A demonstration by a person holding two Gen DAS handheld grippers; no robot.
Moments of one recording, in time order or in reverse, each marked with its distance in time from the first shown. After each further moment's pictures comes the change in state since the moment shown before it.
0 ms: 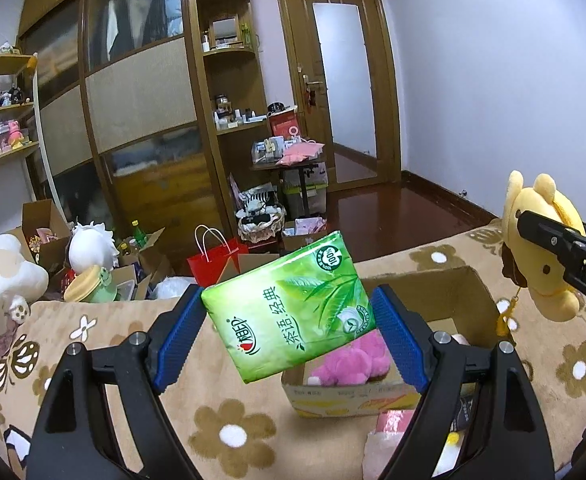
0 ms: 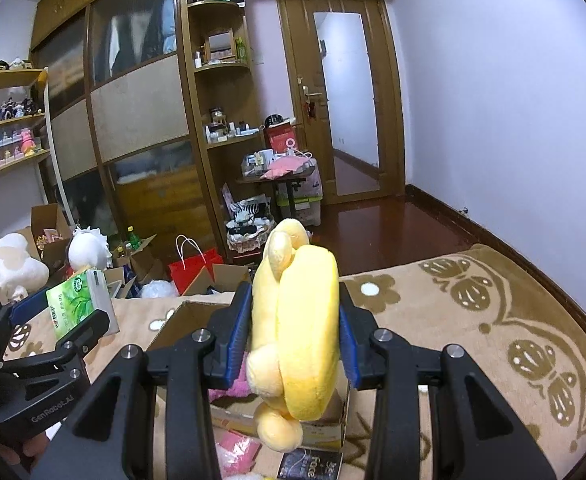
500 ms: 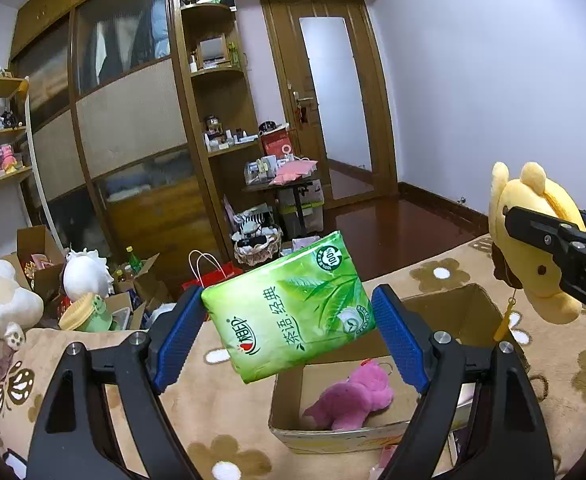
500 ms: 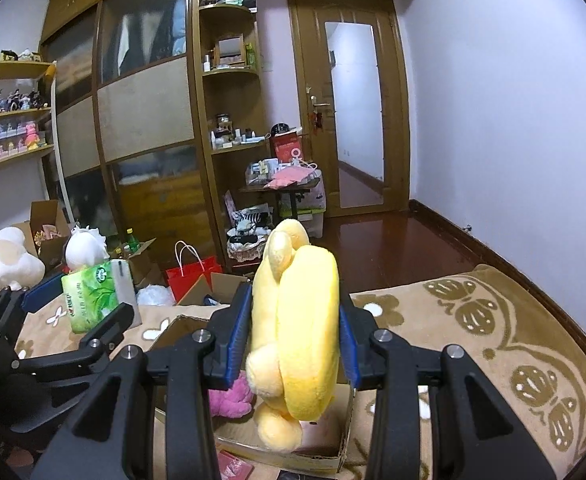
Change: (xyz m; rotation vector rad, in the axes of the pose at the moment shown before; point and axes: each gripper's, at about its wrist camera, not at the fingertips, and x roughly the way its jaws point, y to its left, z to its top) left arm 0.029 -0.020 0.006 0.052 -0.064 -0.003; right arm 0.020 0.006 0.007 -0.044 -0.028 0.009
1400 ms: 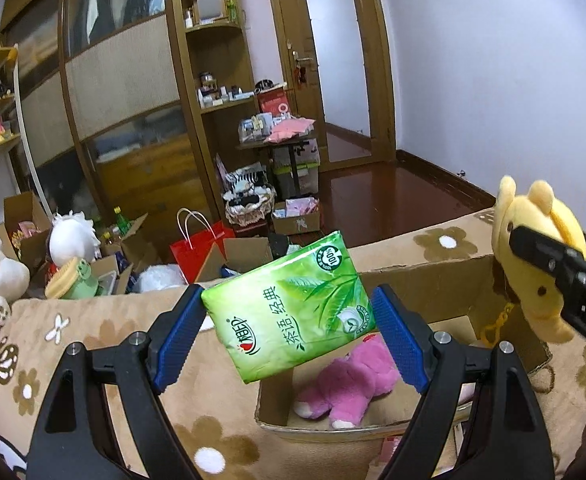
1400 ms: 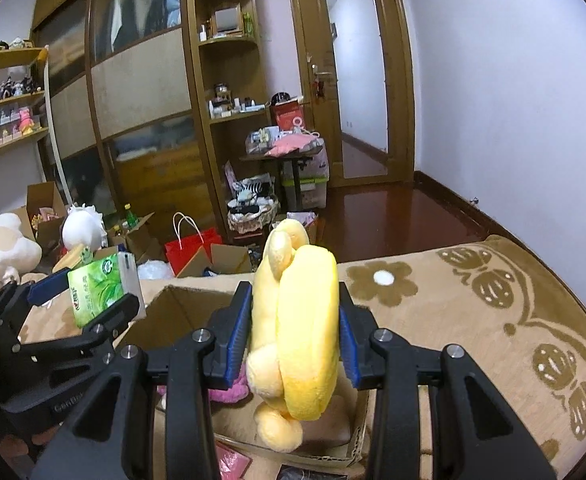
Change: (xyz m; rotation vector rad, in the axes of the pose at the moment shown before) left arm 0.049 0.010 -0.014 -0.043 0.151 -0.033; right arm 0.041 0.000 -0.024 0.012 0.109 0.011
